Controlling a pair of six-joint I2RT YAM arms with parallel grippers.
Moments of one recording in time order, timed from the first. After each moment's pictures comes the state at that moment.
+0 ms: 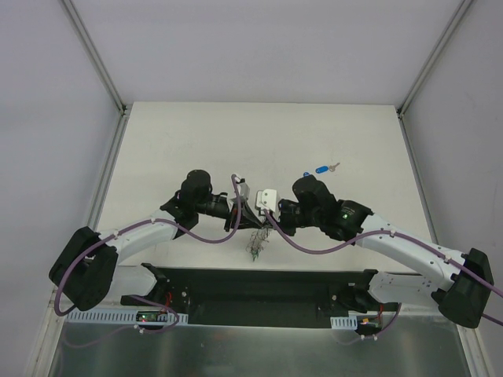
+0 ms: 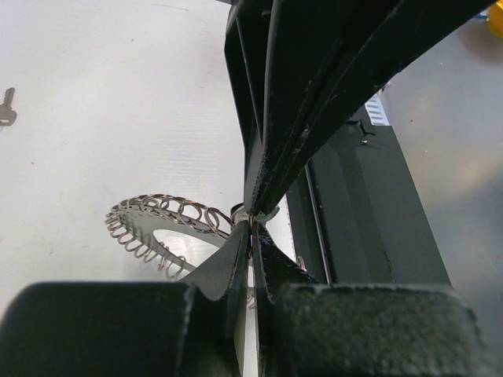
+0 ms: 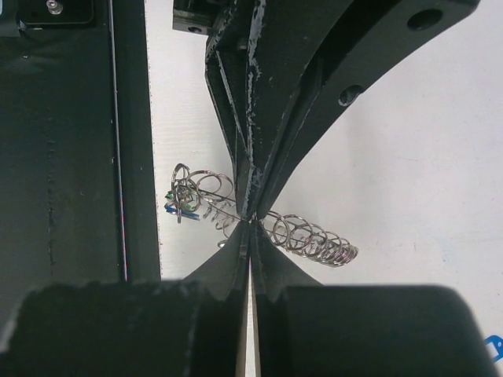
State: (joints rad) left arm -0.64 1.25 0.57 0.38 1.08 0.04; right arm 0.95 1.11 0.88 -0.41 -0.39 -0.43
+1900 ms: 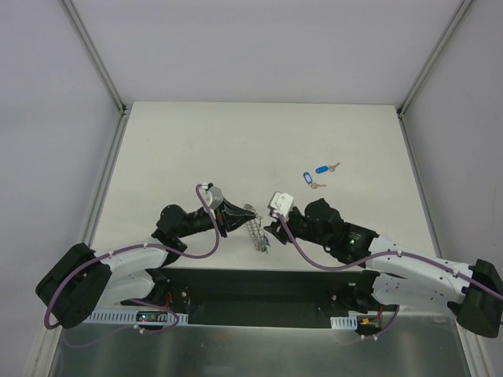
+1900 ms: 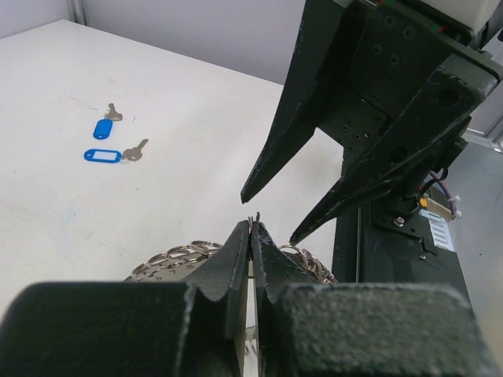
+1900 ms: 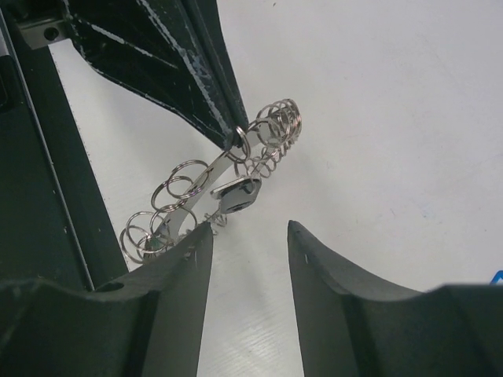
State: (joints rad) left arm -0.68 1.10 0.21 1.06 0.61 -0.30; right arm 1.05 0.93 0.59 -0.03 -0.04 -0.16
